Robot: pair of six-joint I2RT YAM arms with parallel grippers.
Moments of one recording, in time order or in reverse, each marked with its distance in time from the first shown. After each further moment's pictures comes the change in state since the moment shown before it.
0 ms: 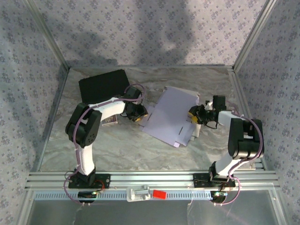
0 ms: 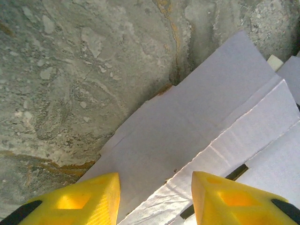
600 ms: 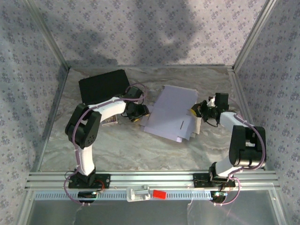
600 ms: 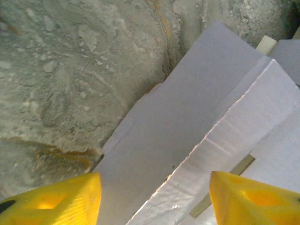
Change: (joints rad) left arm -0.018 -0.026 0.024 -0.064 -0.051 0.035; right arm 0.001 -0.118 0.006 0.026 0.005 0.154
